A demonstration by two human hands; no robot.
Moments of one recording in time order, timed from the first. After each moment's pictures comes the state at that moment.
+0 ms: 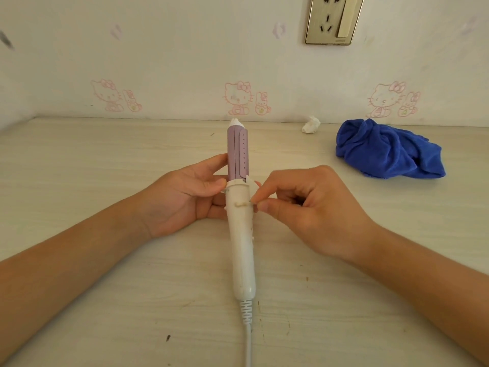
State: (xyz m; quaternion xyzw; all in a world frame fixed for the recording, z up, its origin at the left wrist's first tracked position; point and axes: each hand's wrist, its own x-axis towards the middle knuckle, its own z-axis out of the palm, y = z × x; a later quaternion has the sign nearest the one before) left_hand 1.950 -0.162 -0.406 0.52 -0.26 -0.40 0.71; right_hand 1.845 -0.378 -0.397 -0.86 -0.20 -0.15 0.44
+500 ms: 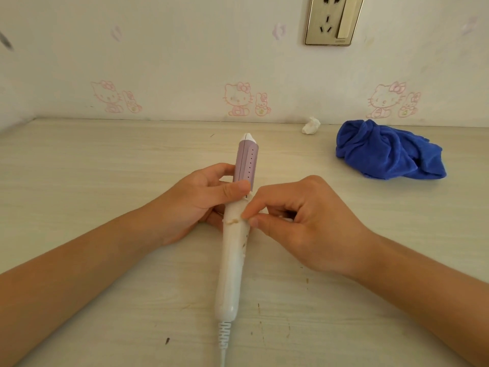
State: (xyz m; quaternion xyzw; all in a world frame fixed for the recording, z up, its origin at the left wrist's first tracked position) left_hand 1.937 -0.176 -0.409 0.66 -0.23 -0.29 0.65; right_hand 1.838 -0.370 -0.394 -0.88 -0.23 -0.15 0.39
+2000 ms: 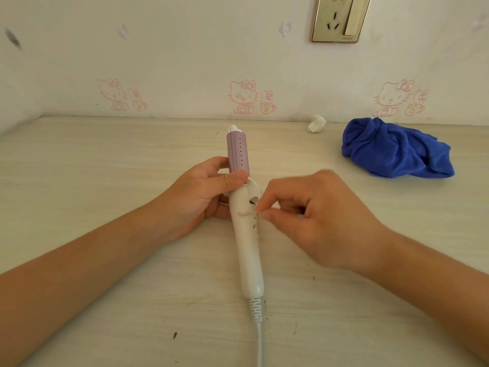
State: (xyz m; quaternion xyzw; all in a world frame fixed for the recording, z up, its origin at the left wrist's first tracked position) left_hand 1.934 -0.178 -0.407 0.63 -0.18 -0.26 0.71; right_hand 1.832 -0.369 -0.390 -0.90 -0.21 -0.16 0.34
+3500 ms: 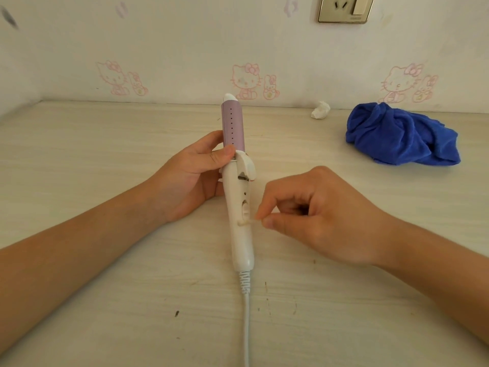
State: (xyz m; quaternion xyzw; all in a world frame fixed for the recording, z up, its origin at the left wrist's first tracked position) left_hand 1.940 -0.169 -0.408 0.59 -0.19 -0.25 0.74; right_hand 1.825 -0.374 -0.388 -0.87 -0.25 -0.01 0.43
